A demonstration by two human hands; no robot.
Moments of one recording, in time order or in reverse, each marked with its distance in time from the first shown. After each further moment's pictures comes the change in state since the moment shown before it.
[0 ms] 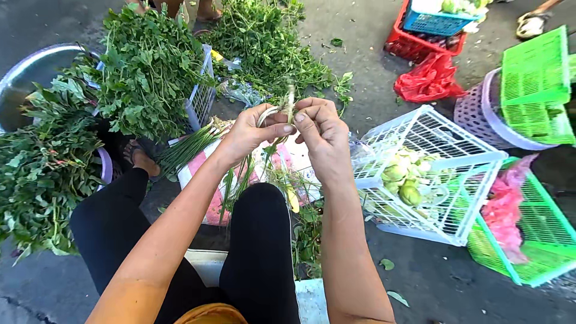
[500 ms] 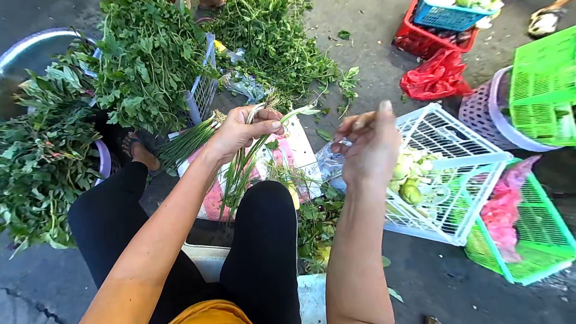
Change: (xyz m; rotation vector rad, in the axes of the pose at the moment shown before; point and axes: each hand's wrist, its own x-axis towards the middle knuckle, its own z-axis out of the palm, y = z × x) left_hand -0.010 -0.009 -0.027 -0.091 0.014 -0.110; right_hand -0.012 0.020 -0.032 0.240 0.263 0.269
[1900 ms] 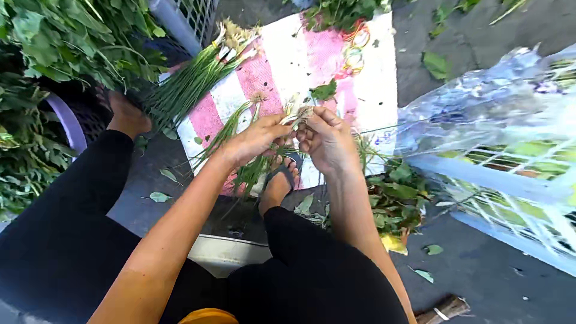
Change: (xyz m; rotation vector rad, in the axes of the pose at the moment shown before) left_hand 0.059 -0.177 -0.071 0.106 -0.005 -0.737; right_hand 0.041 0.238 0.081 0.288 -0.252 0.752
